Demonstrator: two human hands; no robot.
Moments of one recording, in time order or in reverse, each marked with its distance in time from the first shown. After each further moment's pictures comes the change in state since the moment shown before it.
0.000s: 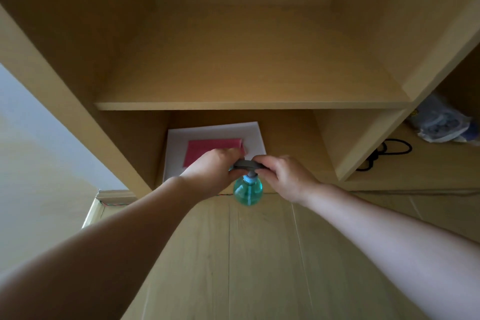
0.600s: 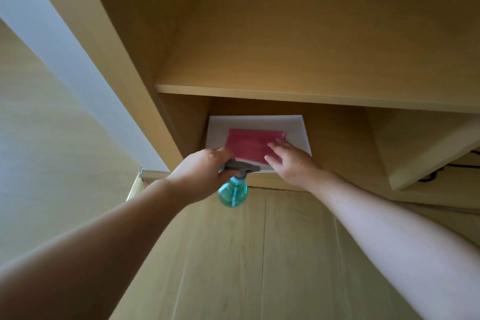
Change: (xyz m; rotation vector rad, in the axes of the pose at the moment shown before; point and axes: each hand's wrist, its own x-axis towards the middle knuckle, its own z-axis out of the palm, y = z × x) left_hand -0.066 -0.081 -0.030 0.108 0.048 -0.173; right_hand 0.091 0.022 0.085 -0.238 -0.212 0.220
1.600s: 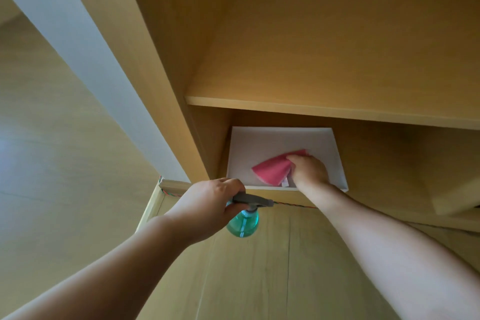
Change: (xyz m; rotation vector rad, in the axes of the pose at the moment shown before) left_hand -0.035 -0.031 -0.006 -0.034 -0.037 -0.003; right_hand 0.058 -0.016 0.041 -0.094 0.224 0.113
